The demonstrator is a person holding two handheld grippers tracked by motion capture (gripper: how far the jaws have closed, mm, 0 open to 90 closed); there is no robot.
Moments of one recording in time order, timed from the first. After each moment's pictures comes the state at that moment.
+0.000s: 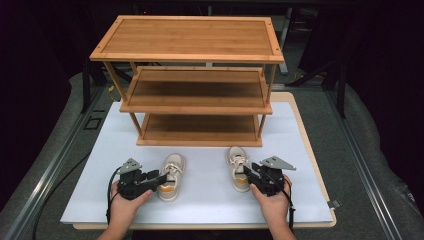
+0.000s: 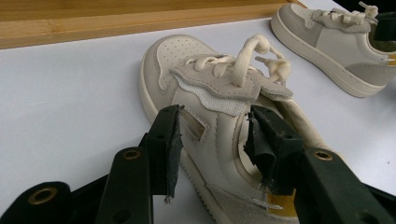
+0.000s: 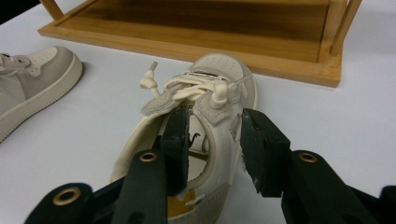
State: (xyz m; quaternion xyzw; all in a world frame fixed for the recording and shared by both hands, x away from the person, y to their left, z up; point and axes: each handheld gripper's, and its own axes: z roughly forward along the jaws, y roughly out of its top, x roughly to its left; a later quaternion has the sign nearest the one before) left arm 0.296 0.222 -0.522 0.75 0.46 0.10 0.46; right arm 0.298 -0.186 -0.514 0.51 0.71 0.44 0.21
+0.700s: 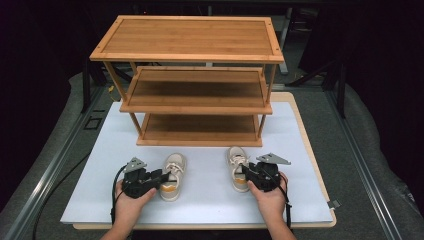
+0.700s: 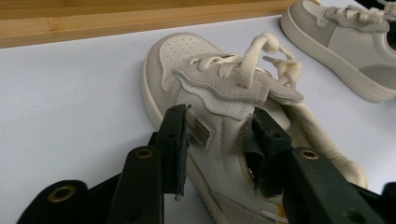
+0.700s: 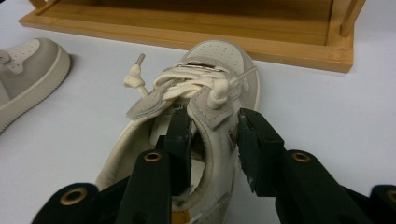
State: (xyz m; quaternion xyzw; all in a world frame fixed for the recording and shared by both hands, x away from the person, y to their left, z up) left arm 0.300 0.210 -0.522 0.75 0.48 0.11 0.45; right arm 0.310 -0.179 -0.517 0.54 0.71 0.41 0.19
